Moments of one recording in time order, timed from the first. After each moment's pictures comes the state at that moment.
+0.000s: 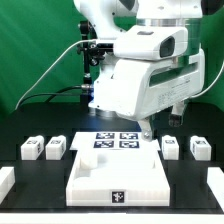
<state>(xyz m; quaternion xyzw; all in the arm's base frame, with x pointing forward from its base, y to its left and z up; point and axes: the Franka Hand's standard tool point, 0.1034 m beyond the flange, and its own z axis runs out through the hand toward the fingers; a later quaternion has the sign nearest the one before) 0.566 0.056 0.114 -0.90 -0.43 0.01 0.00</state>
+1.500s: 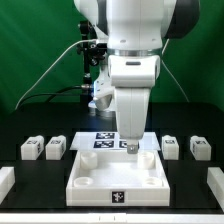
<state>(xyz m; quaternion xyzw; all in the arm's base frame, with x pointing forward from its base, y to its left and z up) 0.494 0.015 0.065 -0.74 -0.67 0.02 0.02</state>
